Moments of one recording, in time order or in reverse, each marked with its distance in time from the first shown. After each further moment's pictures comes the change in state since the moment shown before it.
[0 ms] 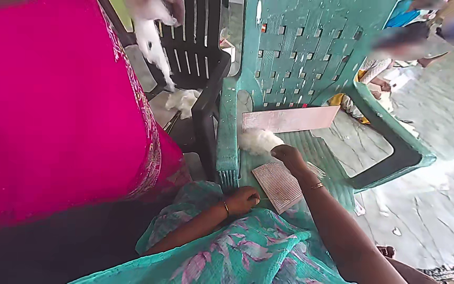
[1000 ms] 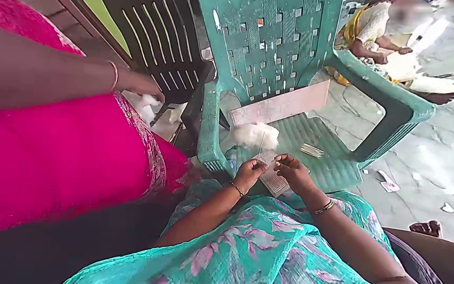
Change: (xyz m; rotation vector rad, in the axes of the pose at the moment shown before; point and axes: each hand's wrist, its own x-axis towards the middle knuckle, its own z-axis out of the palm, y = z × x) left_hand 0.036 0.070 0.018 -0.609 0.537 -0.055; right_hand -0.110 0.025 0.009 0.872 0.049 0.041
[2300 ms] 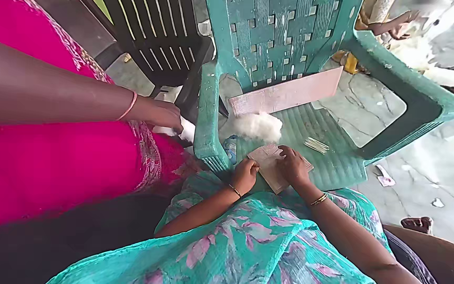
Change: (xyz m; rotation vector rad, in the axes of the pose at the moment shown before) left_hand -0.003 -0.016 -0.018 0.769 -0.065 -0.014; right_hand 0.023 0.019 -0.005 -1.169 0.113 -0.157
